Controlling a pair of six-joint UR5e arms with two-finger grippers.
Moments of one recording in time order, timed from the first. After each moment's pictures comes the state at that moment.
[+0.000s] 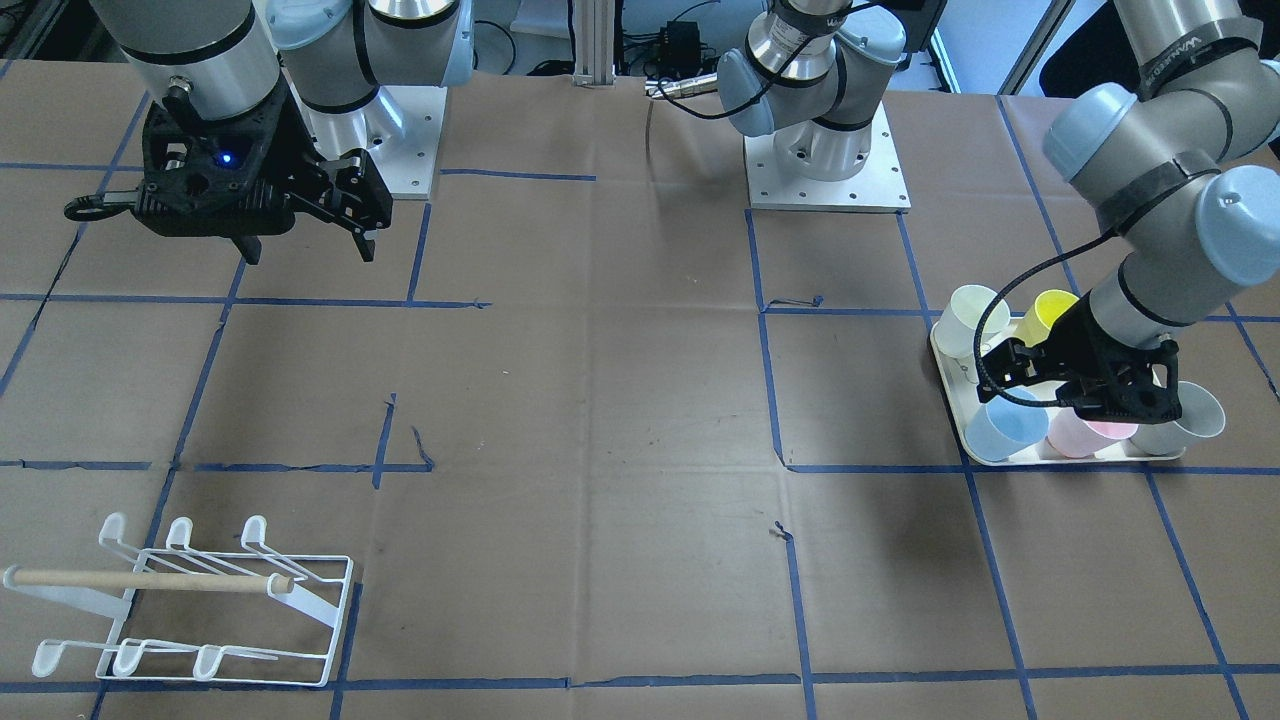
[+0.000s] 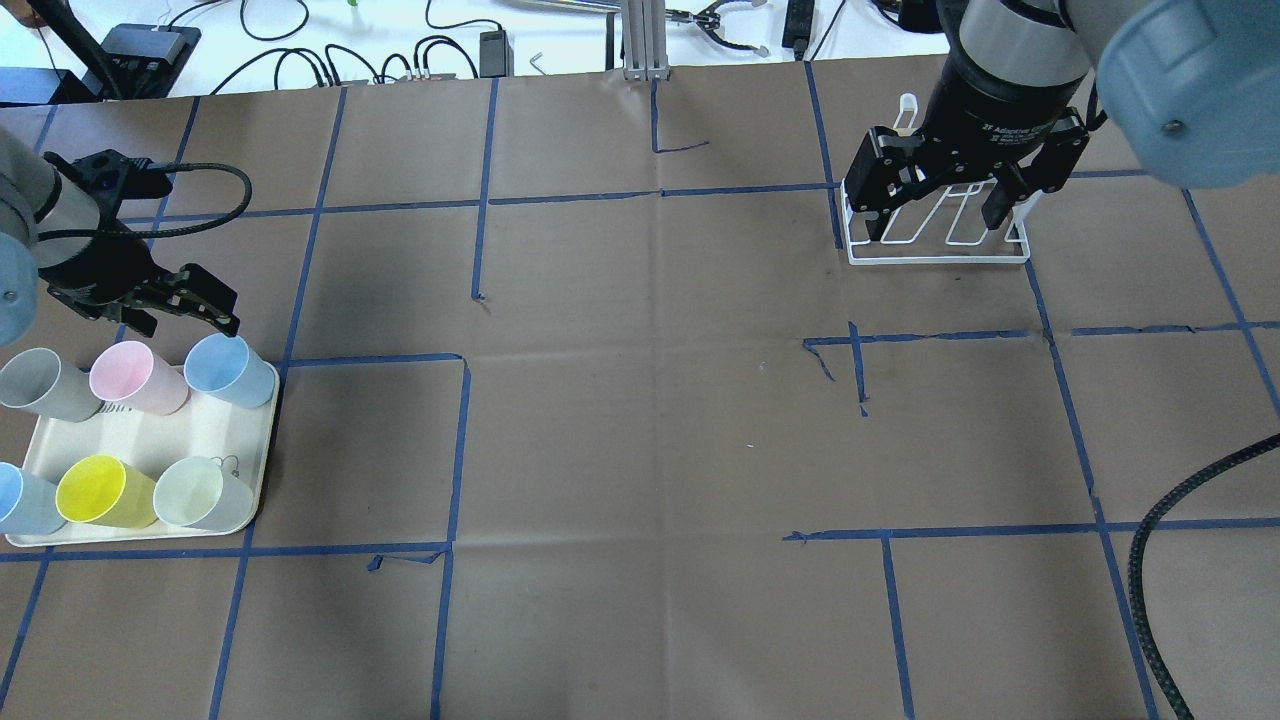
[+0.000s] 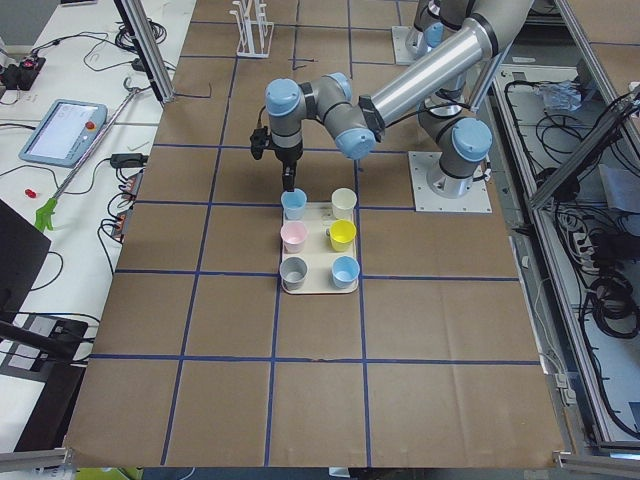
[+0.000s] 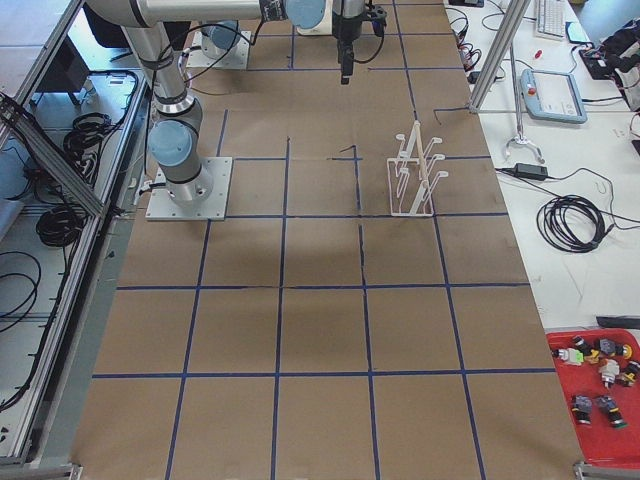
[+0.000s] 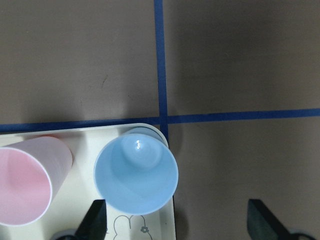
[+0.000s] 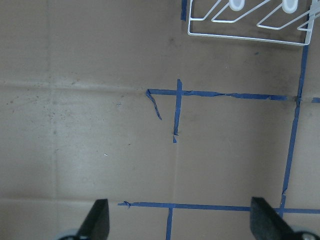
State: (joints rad) left arm -1.12 -1.77 -1.86 -1.12 1.56 0.49; right arm 1.60 -1.56 1.55 -1.56 -1.58 -0.03
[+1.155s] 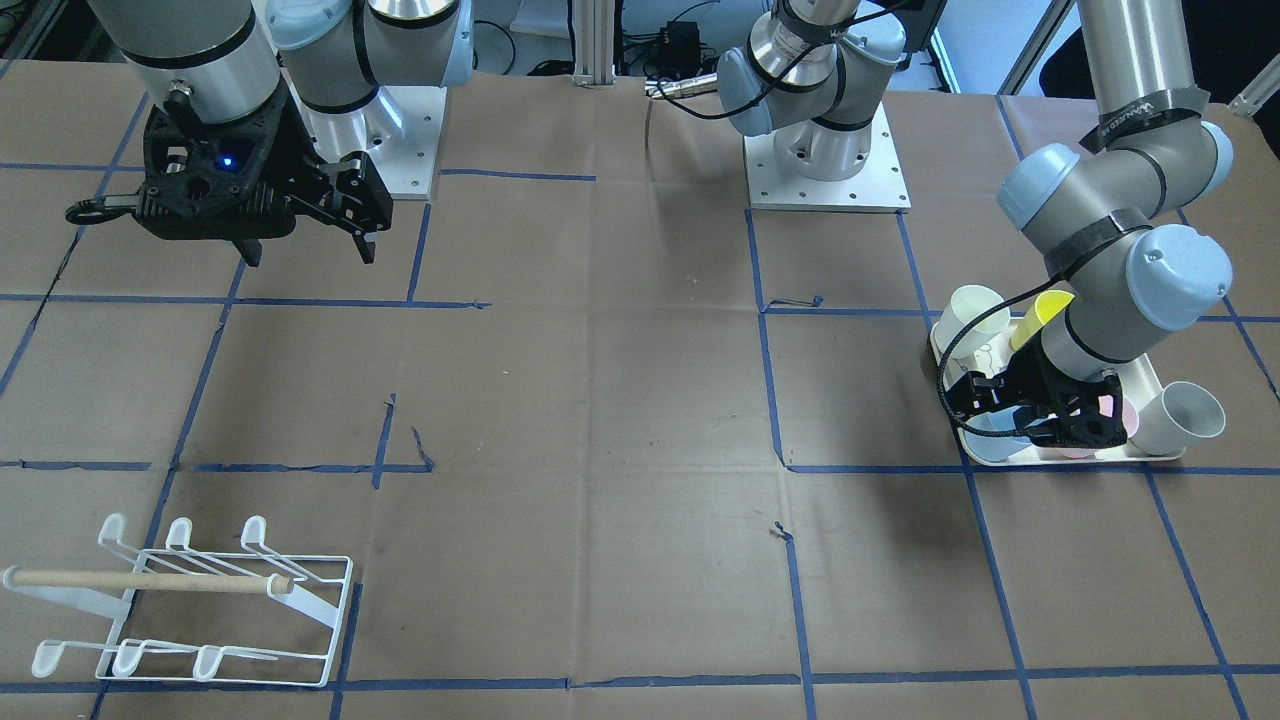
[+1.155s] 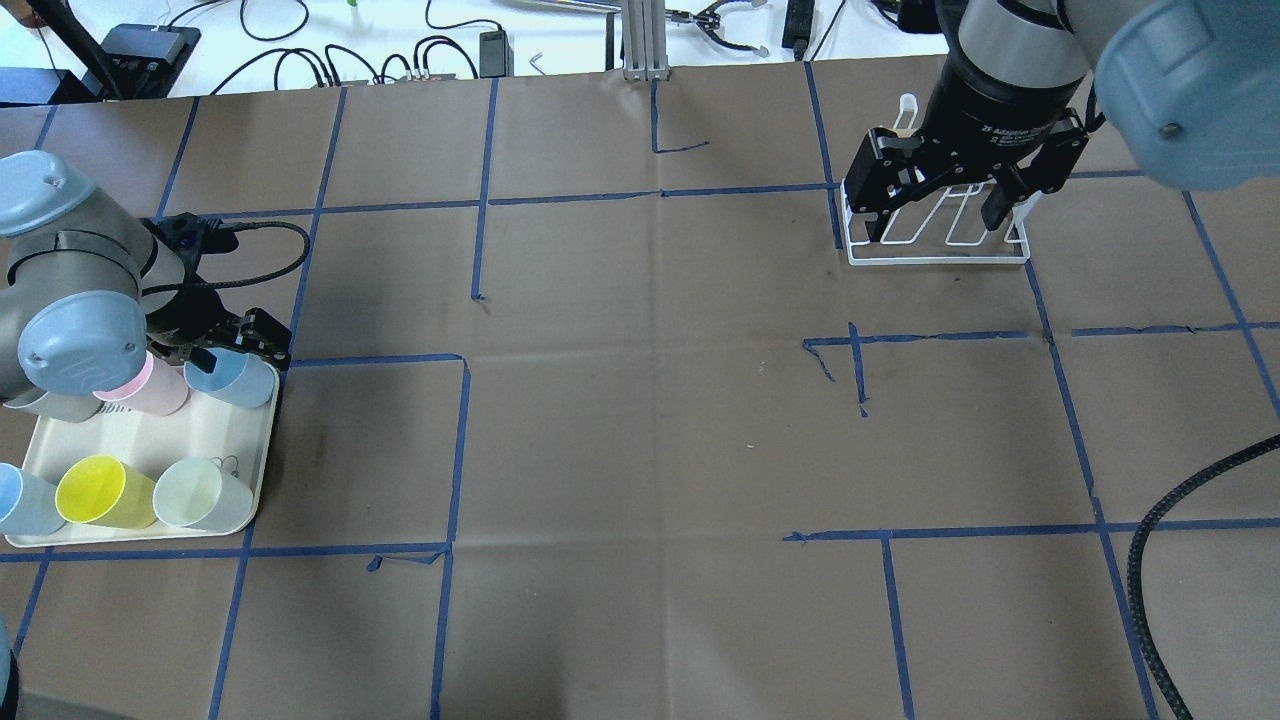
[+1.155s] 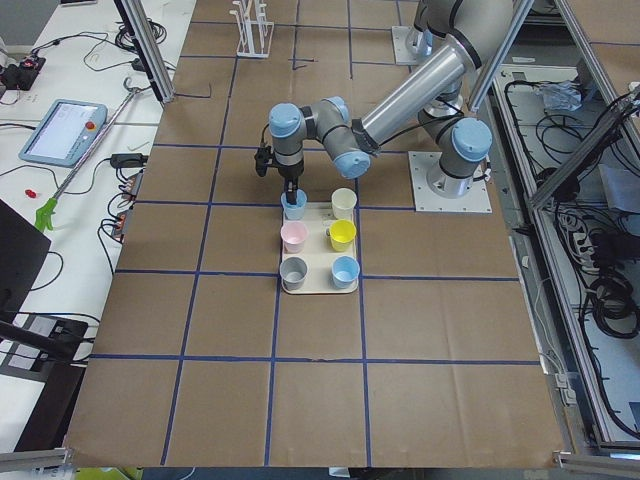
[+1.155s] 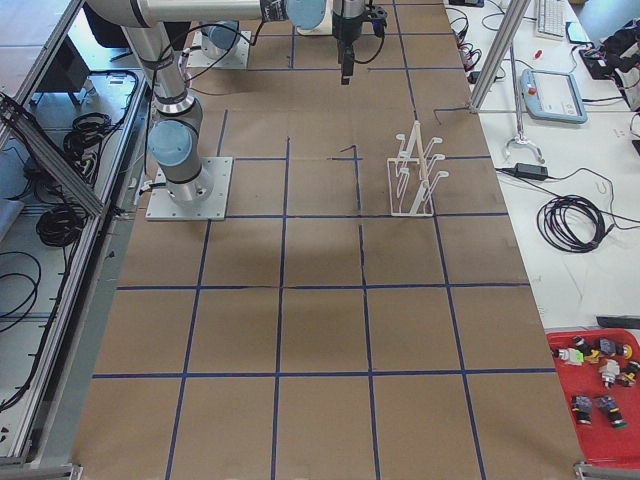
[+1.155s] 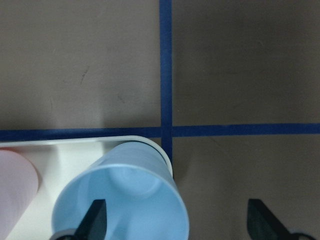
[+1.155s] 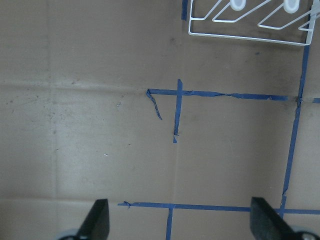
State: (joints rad) left arm -1.12 -1.83 -1.96 -0.96 1.57 0.47; right arm 1.60 -1.56 1.55 -1.57 -1.57 -0.03
